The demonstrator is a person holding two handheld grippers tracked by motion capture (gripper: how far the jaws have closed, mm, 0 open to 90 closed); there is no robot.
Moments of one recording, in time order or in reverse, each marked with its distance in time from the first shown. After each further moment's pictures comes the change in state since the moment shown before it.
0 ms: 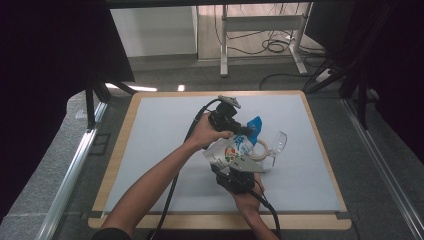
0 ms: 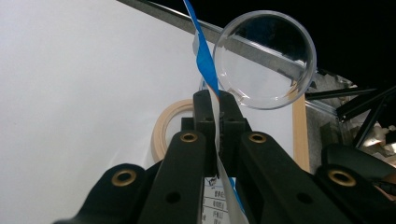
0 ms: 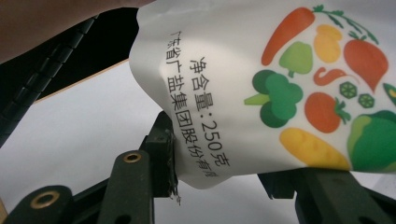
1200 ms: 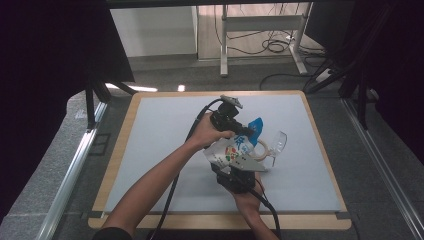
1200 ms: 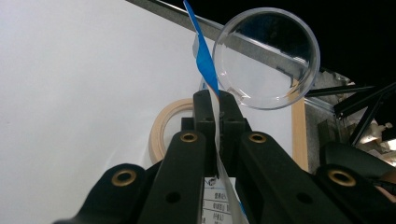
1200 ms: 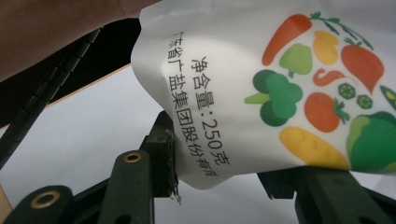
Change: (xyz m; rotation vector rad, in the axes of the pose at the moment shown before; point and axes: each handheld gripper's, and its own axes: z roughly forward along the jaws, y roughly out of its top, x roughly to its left) left arm 0.001 0.002 0.005 0.014 -0.008 -0.009; right arm -0.001 0.003 -0.002 -0.005 0.003 0.028
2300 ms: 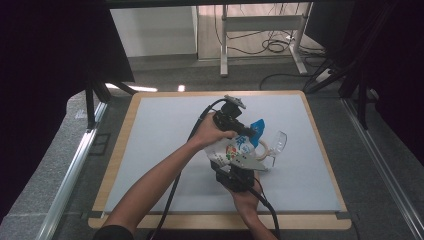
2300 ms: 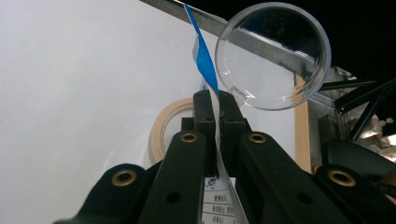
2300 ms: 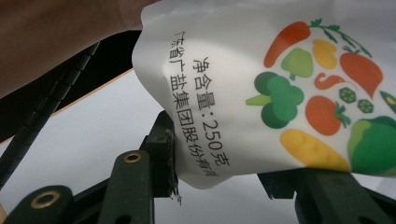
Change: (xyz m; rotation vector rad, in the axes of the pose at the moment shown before) left arm 0.002 0.004 0.007 0.036 0.001 0.004; right arm 0.001 0.002 0.003 -0.014 -0.017 0.052
